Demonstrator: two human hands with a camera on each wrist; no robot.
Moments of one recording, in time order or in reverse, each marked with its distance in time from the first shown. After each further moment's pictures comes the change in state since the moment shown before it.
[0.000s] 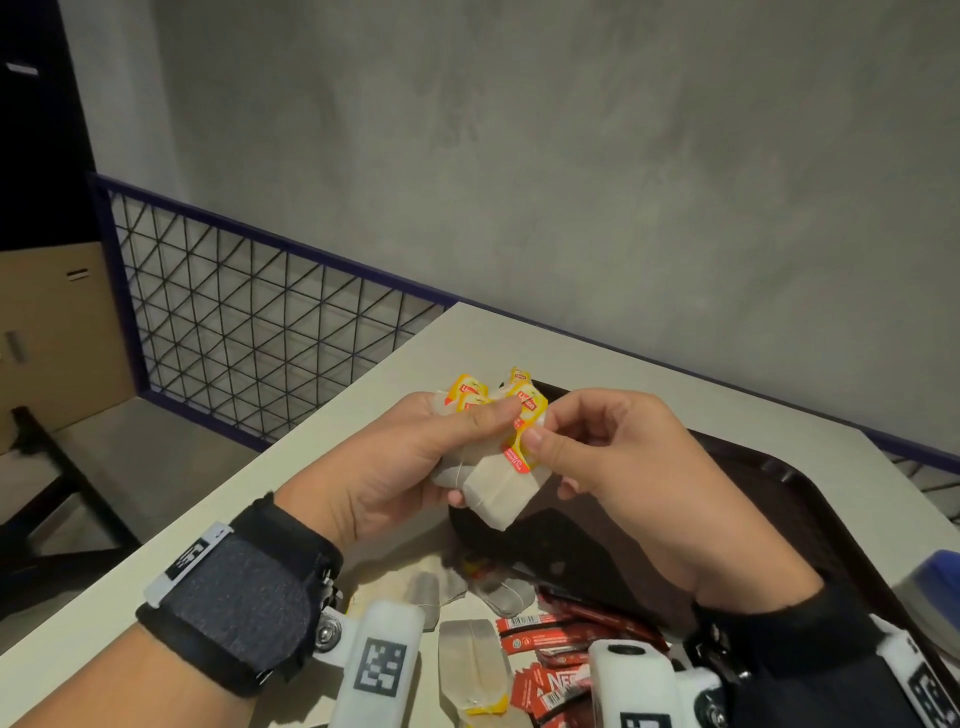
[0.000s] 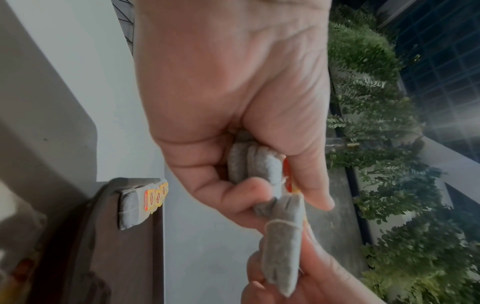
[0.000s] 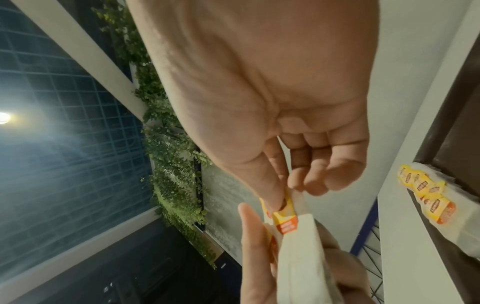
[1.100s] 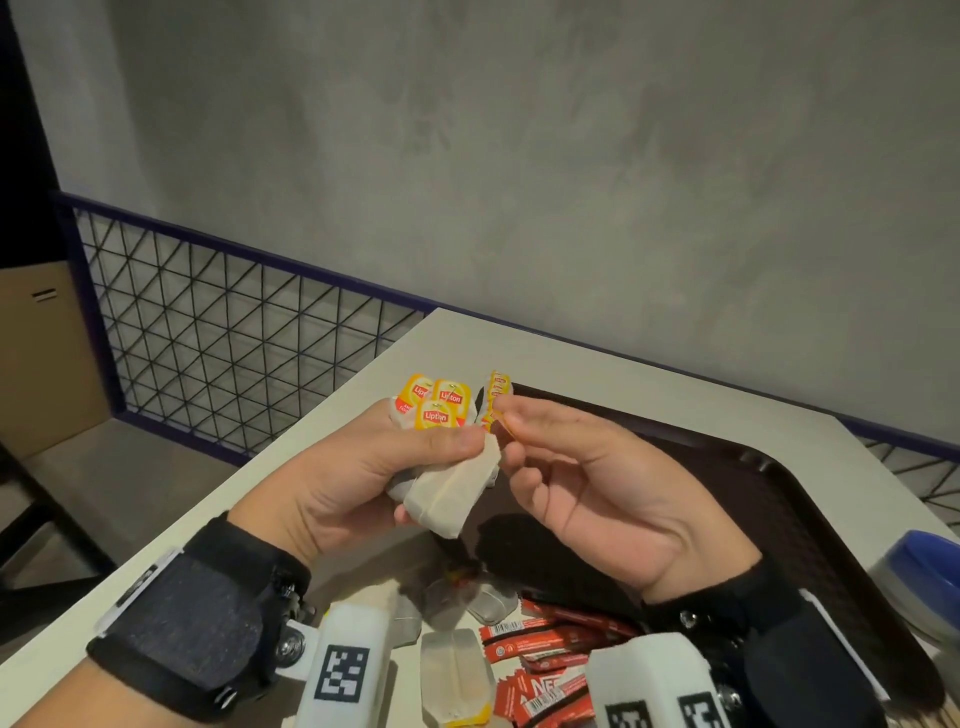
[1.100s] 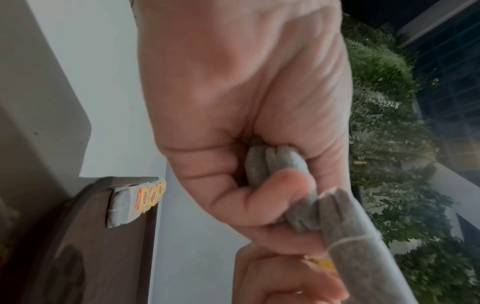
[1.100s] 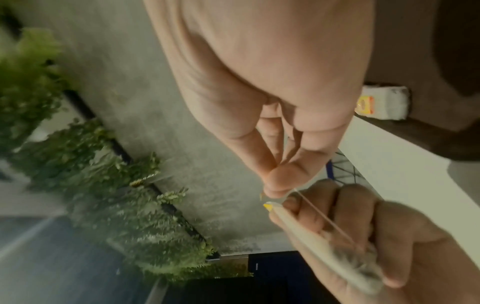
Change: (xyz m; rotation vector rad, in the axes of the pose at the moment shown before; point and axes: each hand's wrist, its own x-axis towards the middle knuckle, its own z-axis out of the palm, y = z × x) left_hand -0.008 0.005 -0.008 -0.093 -0.145 -0.003; right_hand 0.005 -0.007 0.006 0.951 -0.119 0.362
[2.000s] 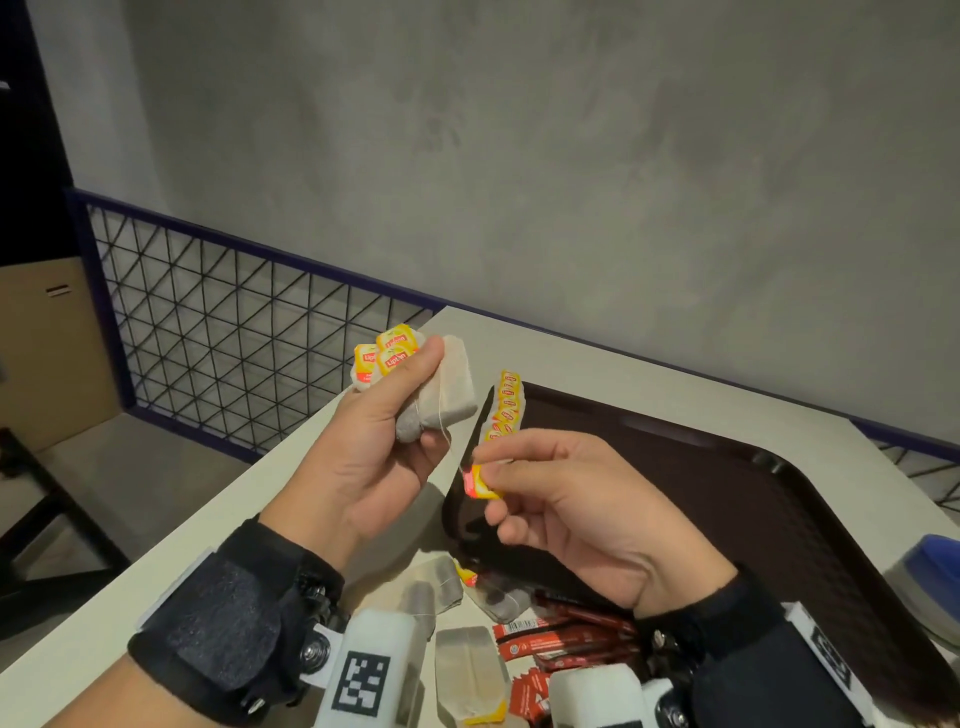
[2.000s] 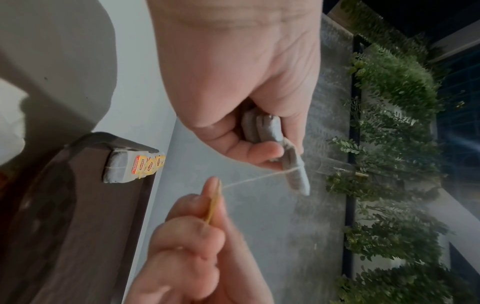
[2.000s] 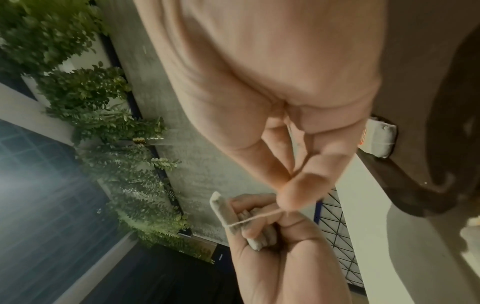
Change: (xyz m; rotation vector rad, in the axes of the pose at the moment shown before) left_hand 0.011 0.007 0.015 -0.447 0.544 0.154; right_hand 0.011 0.024 0.001 -0.361 0.082 0.018
